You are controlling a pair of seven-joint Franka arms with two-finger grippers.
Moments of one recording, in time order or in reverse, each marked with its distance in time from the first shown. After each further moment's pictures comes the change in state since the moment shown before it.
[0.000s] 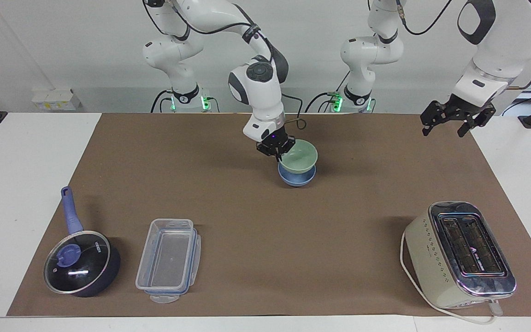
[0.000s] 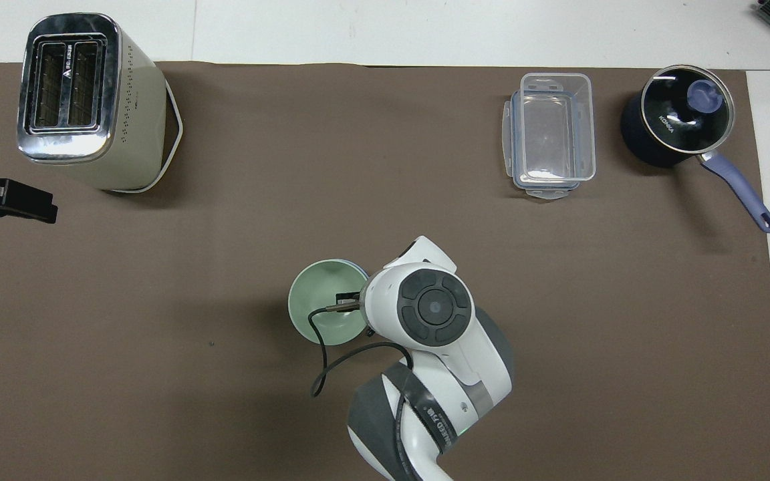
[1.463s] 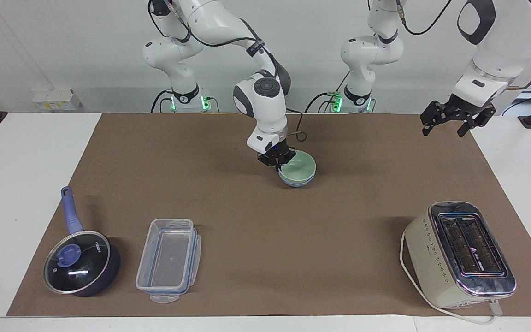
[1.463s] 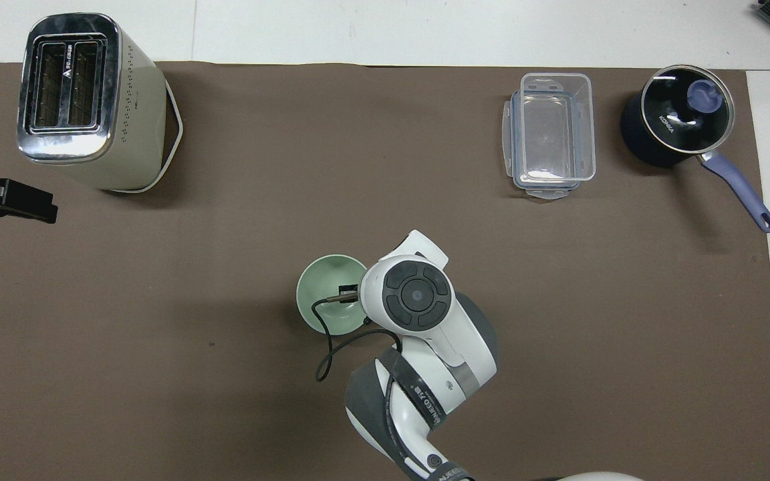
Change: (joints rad) left arm 0.000 0.000 0.000 0.000 0.000 0.000 0.000; right arm -0.008 0.076 -0.007 0.022 -0.063 0.033 0.006
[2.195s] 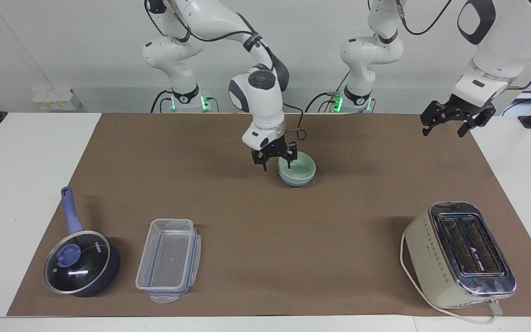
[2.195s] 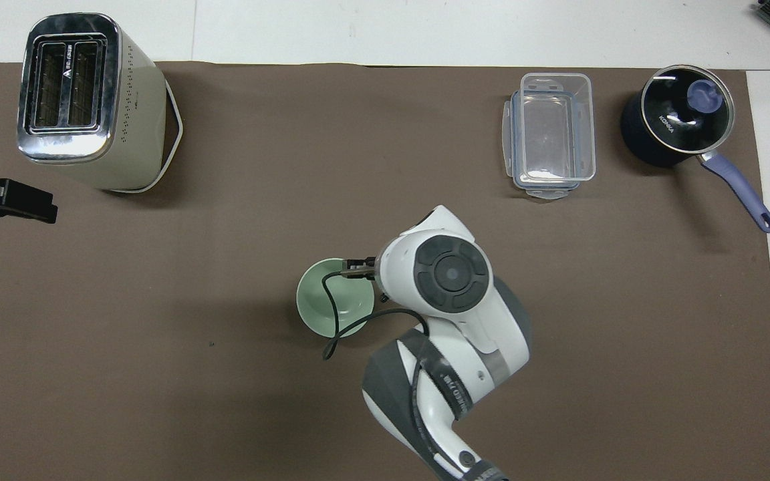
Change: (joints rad) left arm 0.000 0.000 0.000 0.000 0.000 0.000 0.000; right arm -0.064 -0.071 -0.016 0.059 0.000 -0.070 0.024
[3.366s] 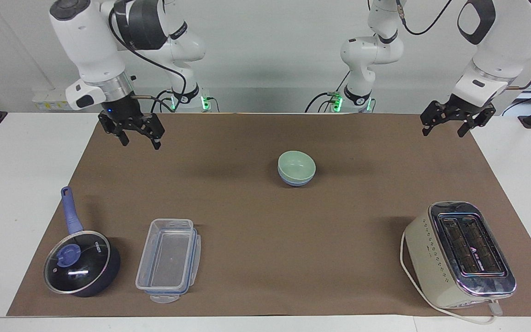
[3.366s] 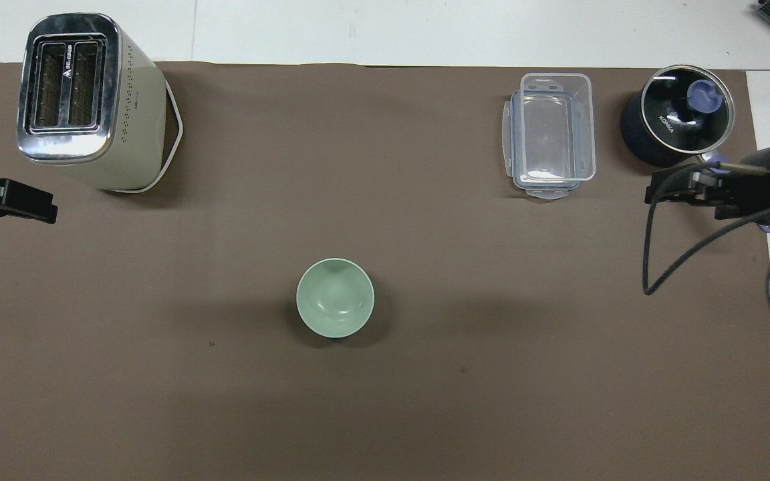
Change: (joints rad) left arm 0.000 0.000 0.000 0.000 0.000 0.000 0.000; right arm -0.559 -0.230 -0.016 0.237 -0.014 -0.557 -0.353
